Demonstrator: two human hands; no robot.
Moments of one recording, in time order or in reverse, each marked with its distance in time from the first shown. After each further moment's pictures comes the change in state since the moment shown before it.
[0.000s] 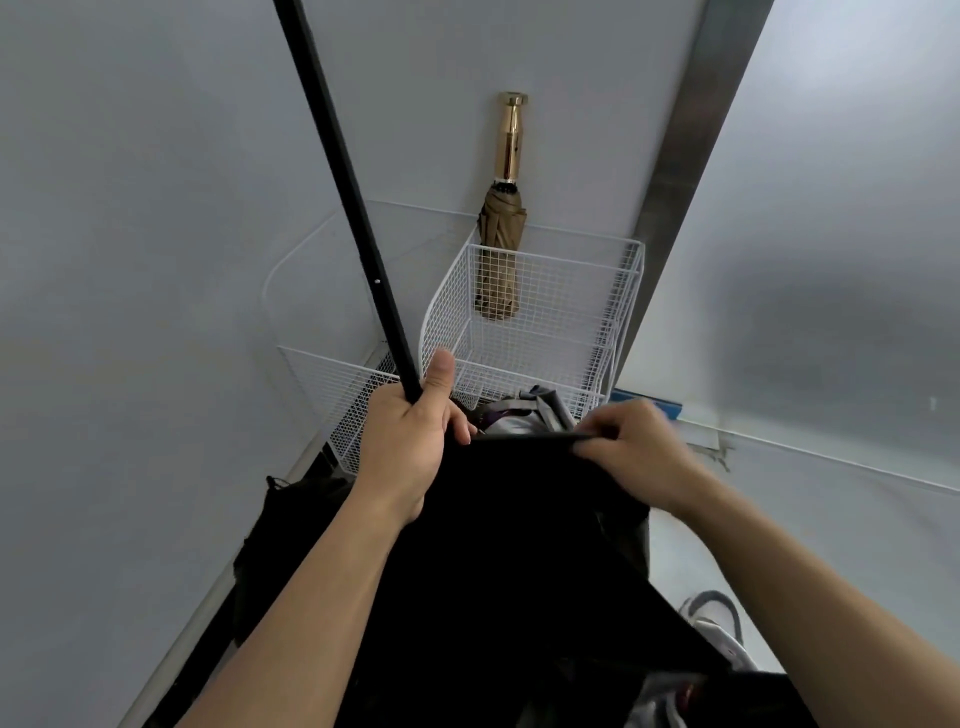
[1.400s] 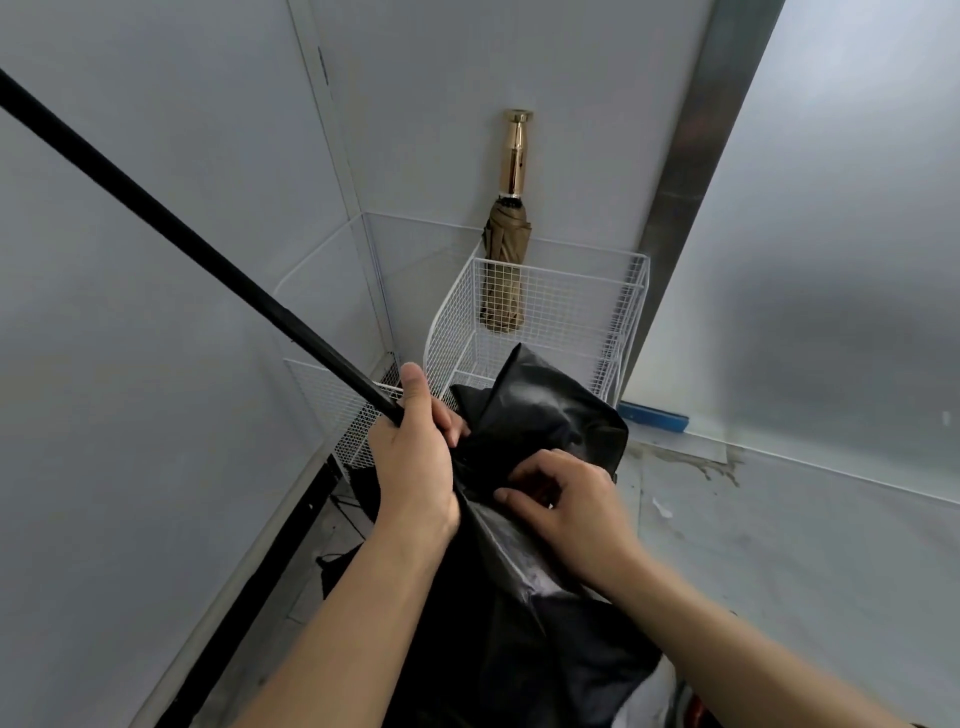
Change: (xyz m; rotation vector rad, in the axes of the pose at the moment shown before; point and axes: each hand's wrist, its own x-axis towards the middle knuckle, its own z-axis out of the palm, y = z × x) left_hand 0.001 -0.002 0.028 -0.387 0.348 -0.107; right_hand -0.017 -0.010 0.068 0.086 0.193 -0.227
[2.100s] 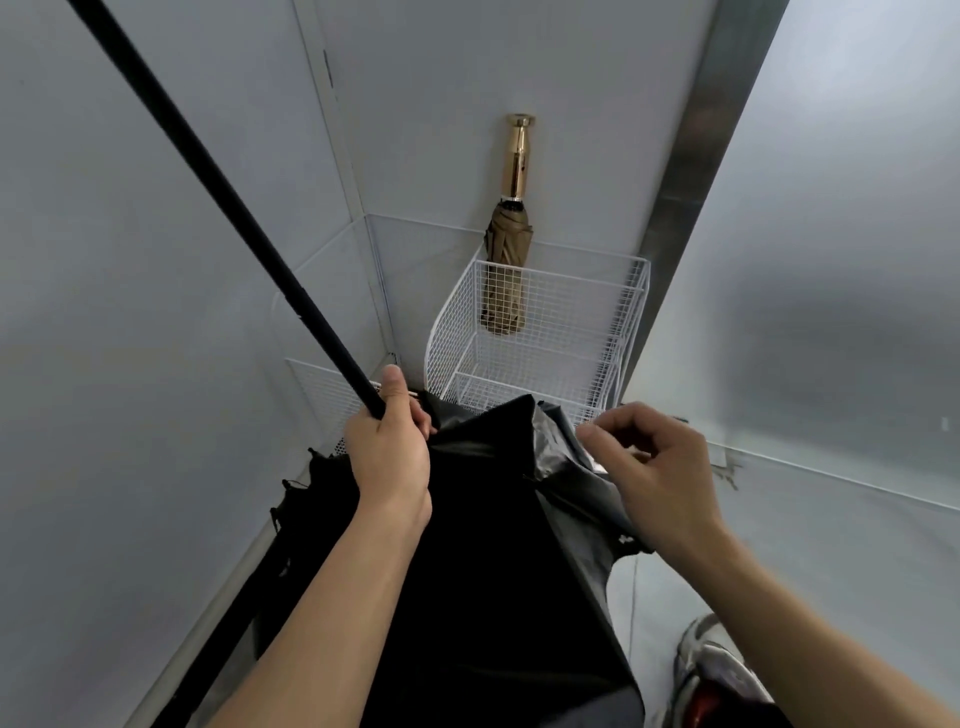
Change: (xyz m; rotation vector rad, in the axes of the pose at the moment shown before) left_hand 0.022 -0.003 -0.018 0.207 0.098 0.090; right_hand 0.003 -0.016 -0.060 0.377 0.246 0.054
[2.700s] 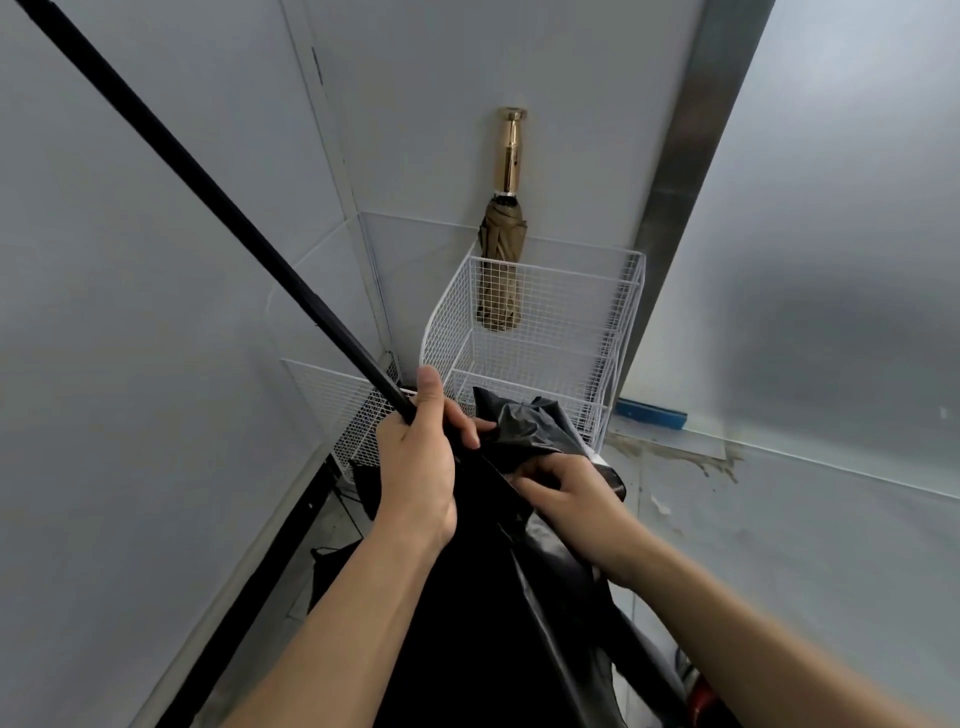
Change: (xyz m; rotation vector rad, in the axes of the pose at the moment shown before) left_hand -0.027 0.005 0.013 -0.188 -0.252 -0.088; right_hand -0.007 0.020 0.039 -0.079 -0.470 0.290
